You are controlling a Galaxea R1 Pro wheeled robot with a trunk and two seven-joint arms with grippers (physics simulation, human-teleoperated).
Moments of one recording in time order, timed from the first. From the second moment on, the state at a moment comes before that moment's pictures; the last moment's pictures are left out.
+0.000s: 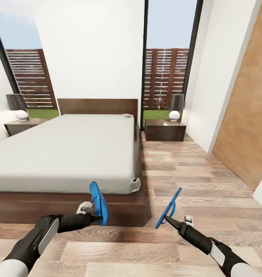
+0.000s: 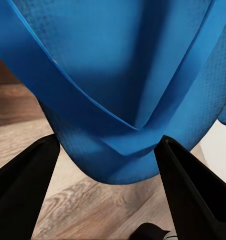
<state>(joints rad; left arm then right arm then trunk) -0.50 0.22 -0.11 -0.85 0.40 0.73 -0.83 -0.59 -0.19 -0.10 -0.22 -0.49 0.22 1.36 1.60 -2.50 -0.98</state>
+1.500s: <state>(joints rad) -0.50 0.22 -0.11 -0.85 0.40 0.73 -0.83 -0.59 -0.19 -0.10 -0.22 -0.49 0.22 1.36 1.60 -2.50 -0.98</state>
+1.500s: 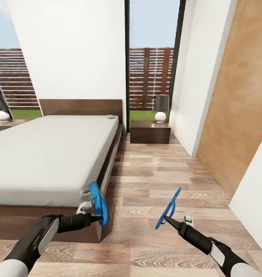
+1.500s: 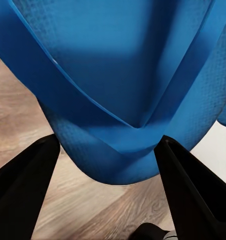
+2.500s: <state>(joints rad) -0.50 0.22 -0.11 -0.85 0.40 0.73 -0.83 -0.59 -0.18 -0.10 -0.22 -0.49 0.21 1.36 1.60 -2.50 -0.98</state>
